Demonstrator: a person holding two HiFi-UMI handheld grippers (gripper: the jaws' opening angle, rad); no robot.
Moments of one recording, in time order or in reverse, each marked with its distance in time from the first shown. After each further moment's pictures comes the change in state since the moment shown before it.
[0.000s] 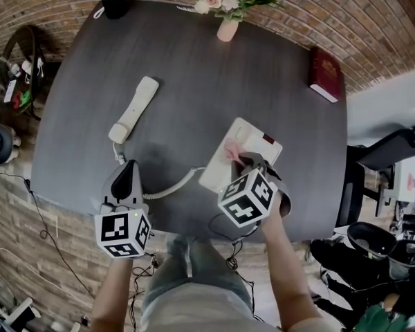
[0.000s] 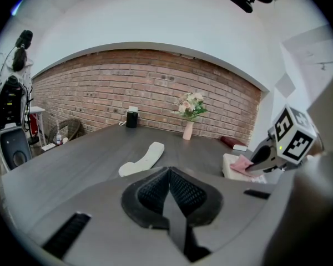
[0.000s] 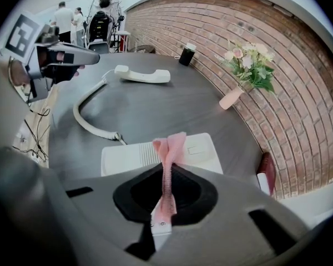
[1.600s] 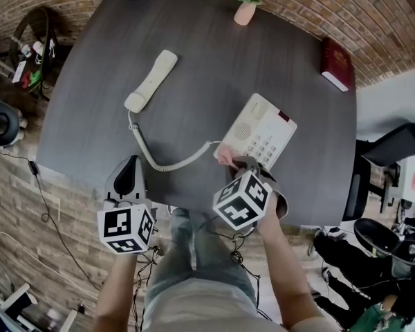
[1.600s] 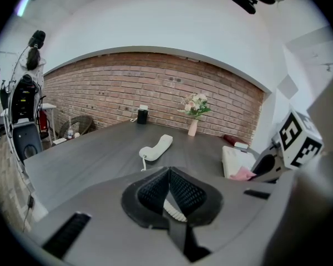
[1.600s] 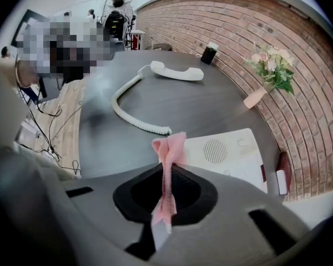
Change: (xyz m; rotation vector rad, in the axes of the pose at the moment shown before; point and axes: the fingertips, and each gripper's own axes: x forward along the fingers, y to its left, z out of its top) left arm -0.061 0.022 -0.037 -0.037 0.006 0.052; right arm -0.013 0.101 -0.011 -0.054 0.013 0.123
